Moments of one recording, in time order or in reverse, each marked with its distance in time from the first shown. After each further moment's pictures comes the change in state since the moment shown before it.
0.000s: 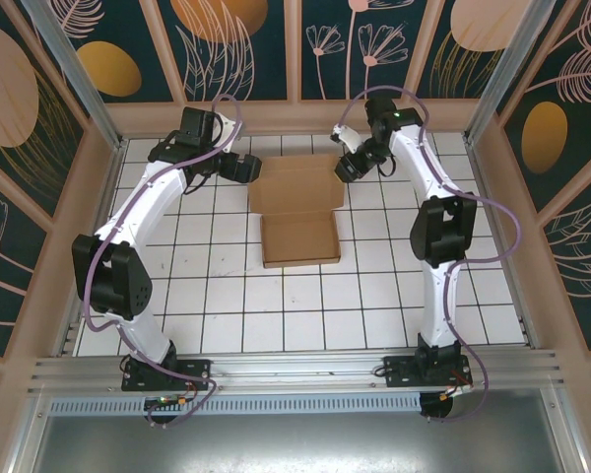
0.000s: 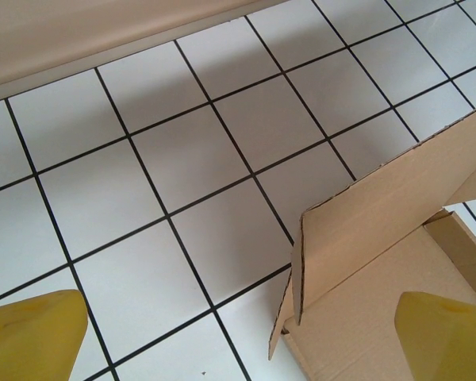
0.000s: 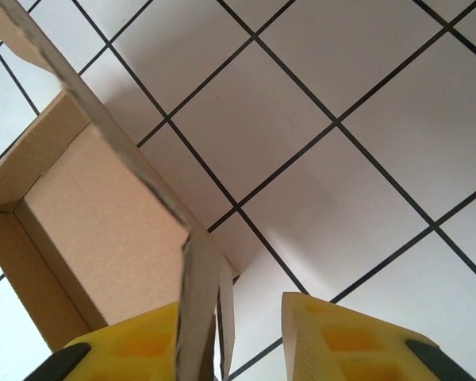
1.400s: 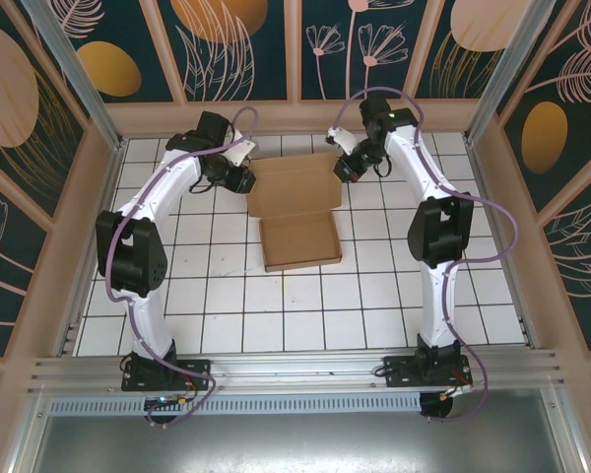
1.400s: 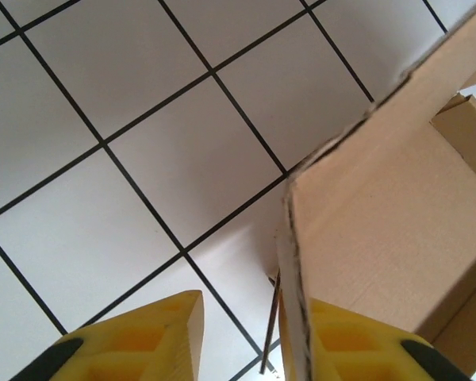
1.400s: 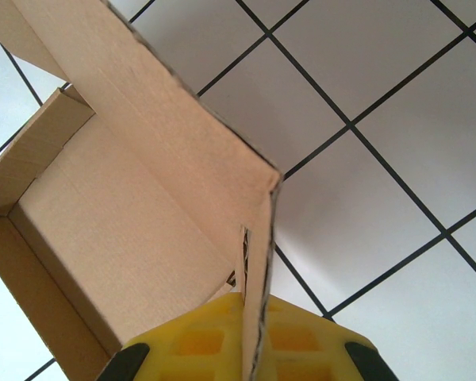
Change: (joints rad) left arm 0.000 0.197 0.140 -0.248 0.092 0.156; right arm 0.024 0.001 0.010 -0.013 0.019 -0.014
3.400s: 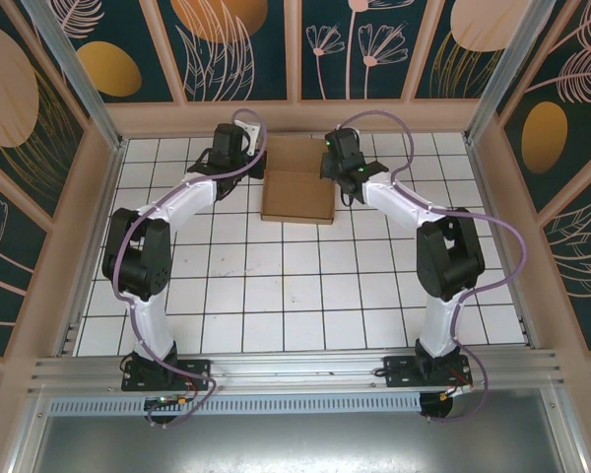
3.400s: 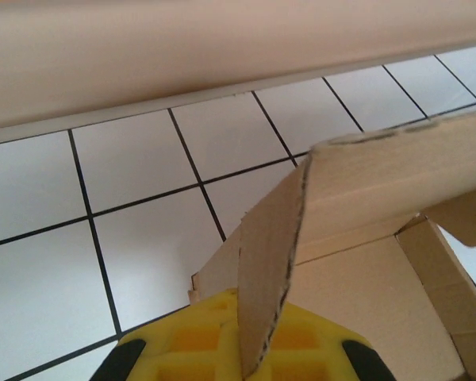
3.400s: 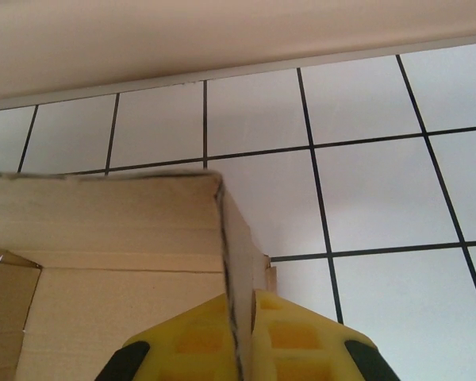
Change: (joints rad) left arm -0.085 -0.015 -0.289 0.812 -0.199 -0.348; right arm 0.229 -0.320 -0.708 0.967 0.796 0.997
